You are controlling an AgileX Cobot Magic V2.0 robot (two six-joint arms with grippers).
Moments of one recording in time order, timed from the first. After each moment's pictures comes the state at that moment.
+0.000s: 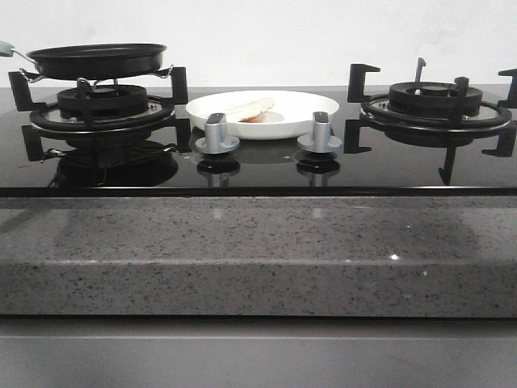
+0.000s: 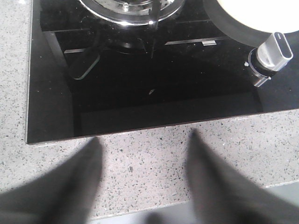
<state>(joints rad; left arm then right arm) -0.19 0.83 -0.89 -0.12 0.89 0.02 0.19 0.48 -0.72 0.30 1.00 -0.18</state>
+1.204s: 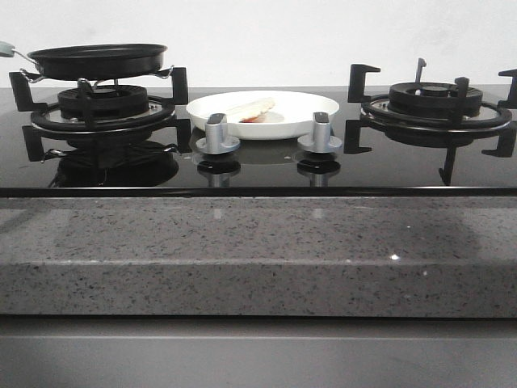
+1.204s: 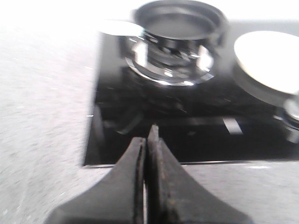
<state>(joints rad) -0.07 0.34 -0.46 -0.06 0.52 0.02 0.19 0.48 -0.70 0.30 1.03 -0.19</state>
